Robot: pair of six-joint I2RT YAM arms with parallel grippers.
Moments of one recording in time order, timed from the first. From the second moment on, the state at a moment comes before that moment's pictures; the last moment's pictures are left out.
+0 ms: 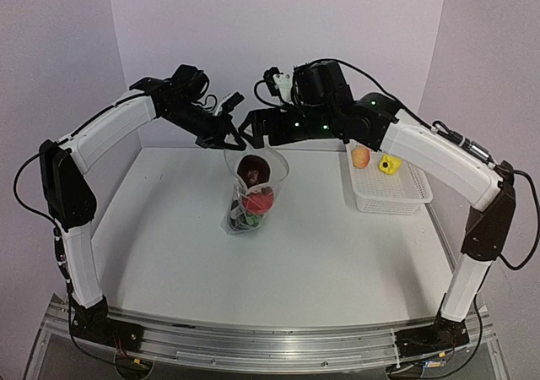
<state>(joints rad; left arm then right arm) -0.53 1.94 2.06 -0.98 0.70 -0.18 0.93 1.84 1.99 -0.61 0.10 0.30</state>
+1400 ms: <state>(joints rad) -0.56 1.89 2.21 -1.01 0.28 0.03 0.83 1.92 2.27 -0.96 -0.03 0.58</state>
